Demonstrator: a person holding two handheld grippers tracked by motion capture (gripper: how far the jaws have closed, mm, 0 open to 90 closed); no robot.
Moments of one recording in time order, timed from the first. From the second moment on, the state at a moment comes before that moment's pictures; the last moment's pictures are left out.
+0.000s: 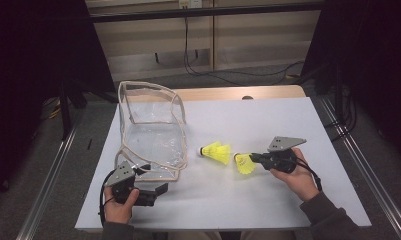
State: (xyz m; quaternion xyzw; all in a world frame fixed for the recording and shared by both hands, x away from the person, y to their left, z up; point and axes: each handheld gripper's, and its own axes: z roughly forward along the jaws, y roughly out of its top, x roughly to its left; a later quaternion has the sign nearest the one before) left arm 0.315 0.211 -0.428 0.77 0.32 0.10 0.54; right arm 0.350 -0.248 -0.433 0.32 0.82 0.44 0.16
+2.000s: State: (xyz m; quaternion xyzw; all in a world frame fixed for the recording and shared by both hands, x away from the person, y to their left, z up) left arm 0.312 0.210 -0.427 0.77 0.31 0.10 0.54; right arm 0.319 -0.263 -0.427 0.37 0.79 0.46 0.14
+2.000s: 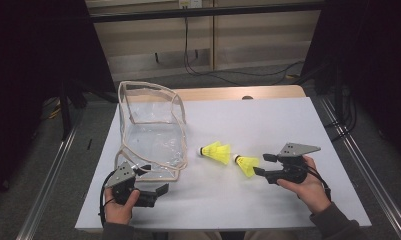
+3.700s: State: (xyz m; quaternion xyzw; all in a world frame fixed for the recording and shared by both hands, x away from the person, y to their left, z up) left arm 0.315 0.207 -0.428 0.78 0.31 0.10 0.54; right arm 0.319 -0.225 -0.448 0.39 0.80 0.44 0.12
